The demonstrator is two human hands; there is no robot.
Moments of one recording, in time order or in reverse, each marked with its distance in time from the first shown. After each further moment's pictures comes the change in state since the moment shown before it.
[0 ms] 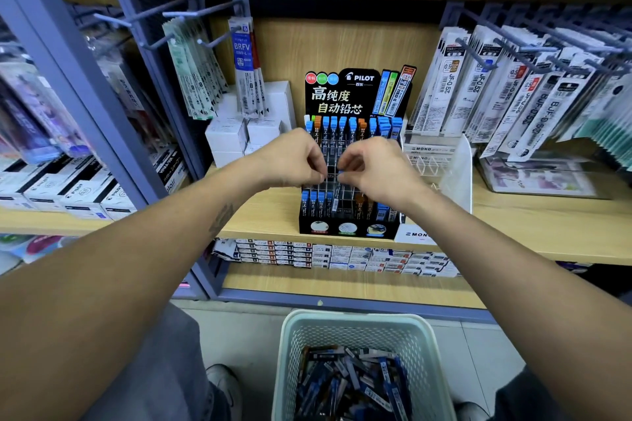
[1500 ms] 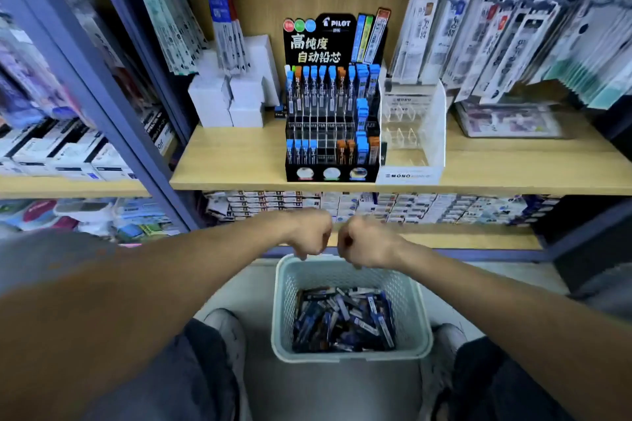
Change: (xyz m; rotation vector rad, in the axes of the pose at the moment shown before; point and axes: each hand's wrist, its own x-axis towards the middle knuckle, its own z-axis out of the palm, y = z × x) left_hand -0.058 -0.010 0.139 0.371 -0.648 -0.007; right_hand -0.134 0.039 0.077 -0.170 -0.490 0.193
